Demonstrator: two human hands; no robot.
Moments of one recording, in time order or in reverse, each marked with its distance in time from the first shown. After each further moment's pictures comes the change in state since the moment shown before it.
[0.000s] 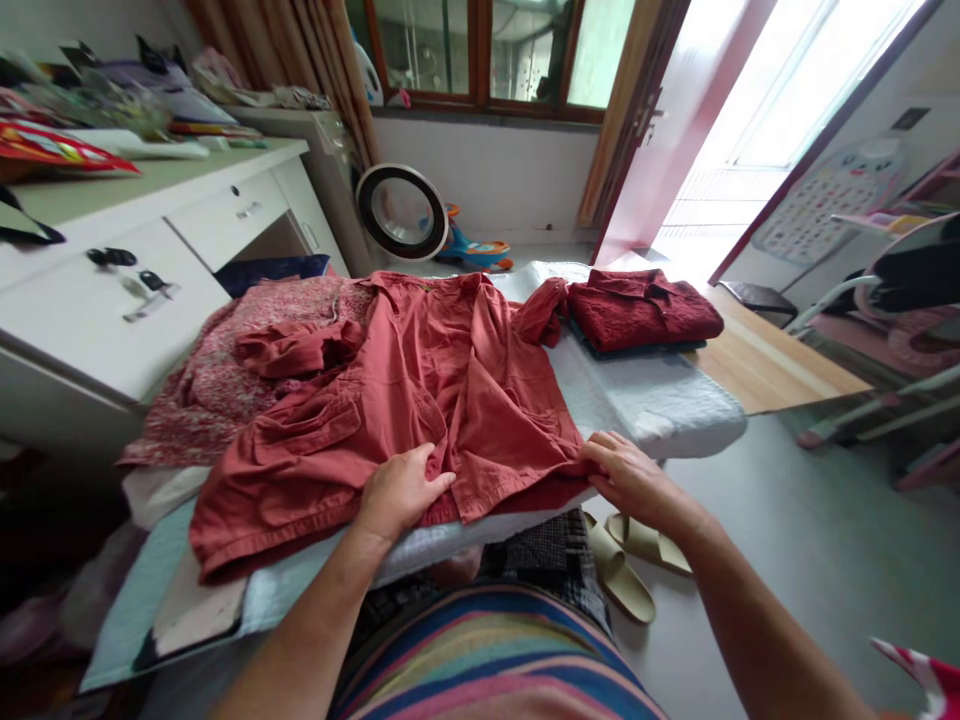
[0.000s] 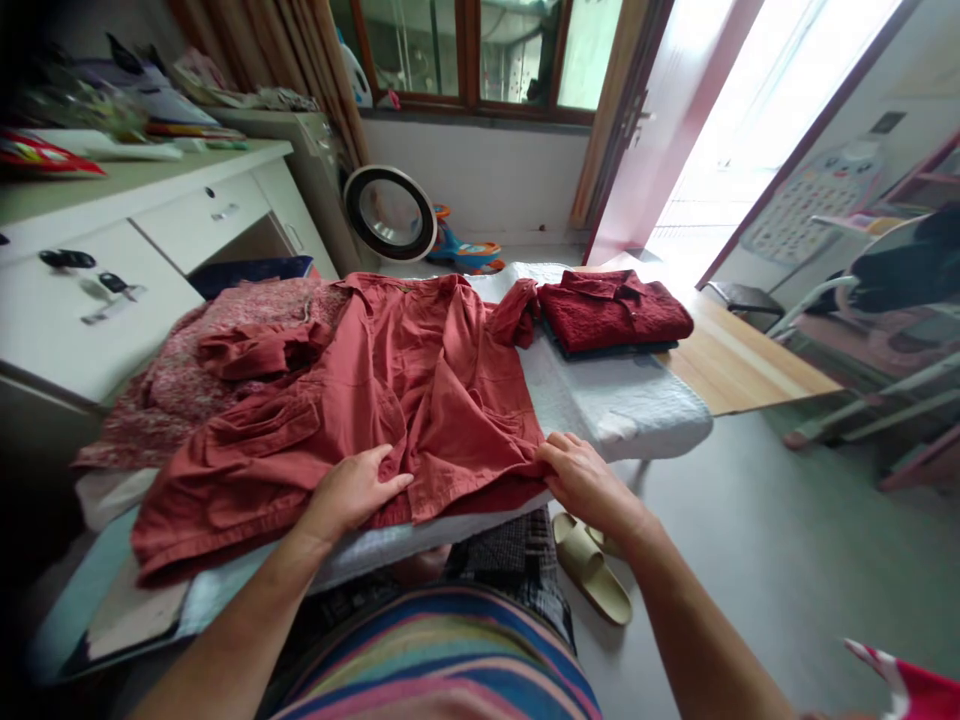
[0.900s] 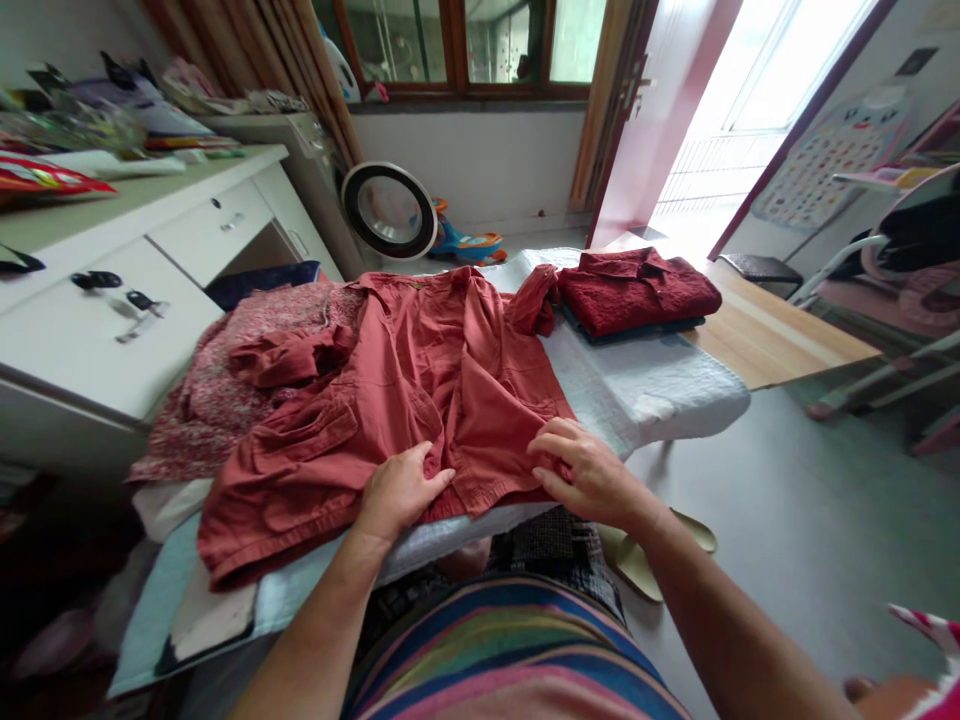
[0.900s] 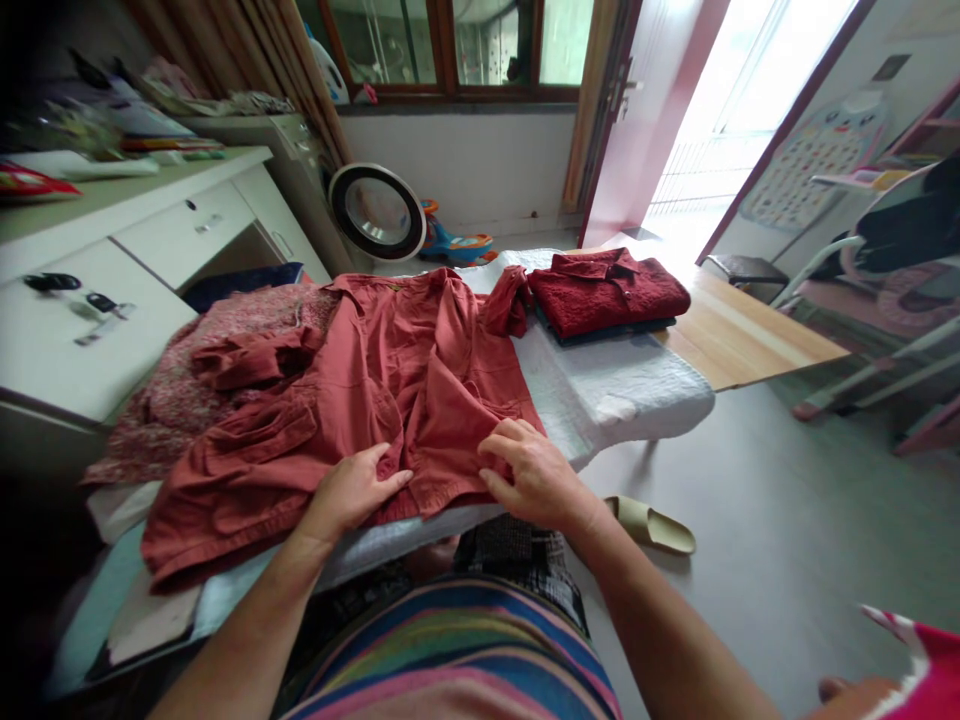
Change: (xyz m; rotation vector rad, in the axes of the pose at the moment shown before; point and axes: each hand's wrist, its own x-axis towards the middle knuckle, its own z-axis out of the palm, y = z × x) left_hand -0.002 0.001 -0.001 0.032 -0.004 0.008; right_hand 0.019 -0.061 0.004 0.234 0.172 -0.102
